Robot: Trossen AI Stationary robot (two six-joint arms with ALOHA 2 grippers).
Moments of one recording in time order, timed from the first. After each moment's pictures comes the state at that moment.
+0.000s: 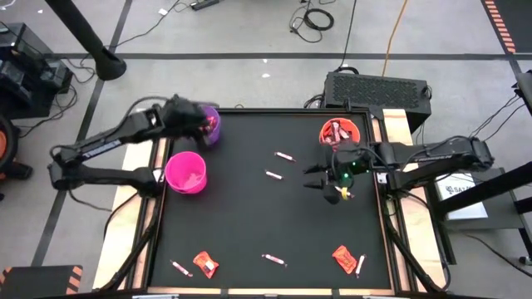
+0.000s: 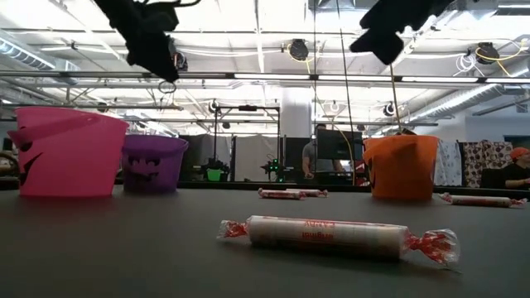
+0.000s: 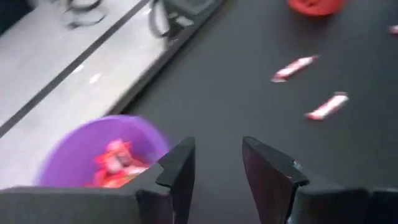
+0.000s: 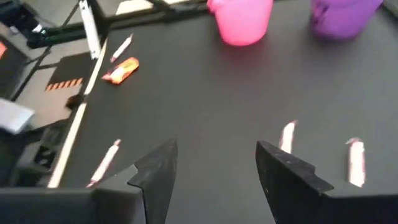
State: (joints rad) left arm 0.48 1.01 1.02 -0.77 -0.10 -0.05; right arm 0.04 1.07 0.87 -0.36 -0.06 0.23
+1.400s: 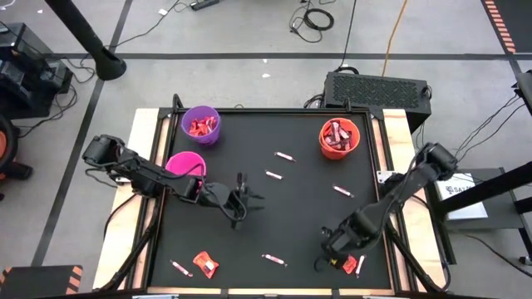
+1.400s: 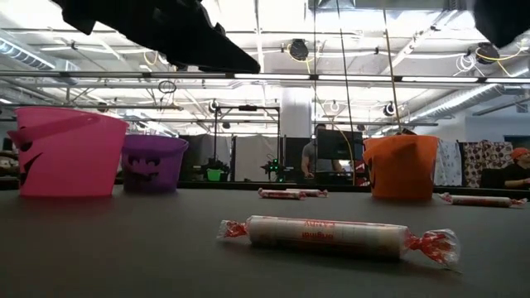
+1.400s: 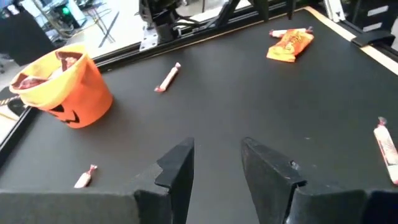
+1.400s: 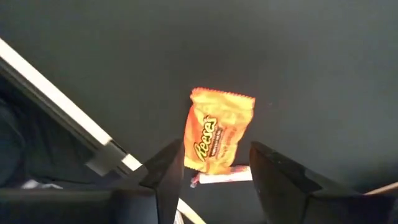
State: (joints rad) left arm -0.29 1.49 0.74 0.36 -0.24 0.19; right arm 0.66 1.60 1.15 -0.97 -0.19 1.41
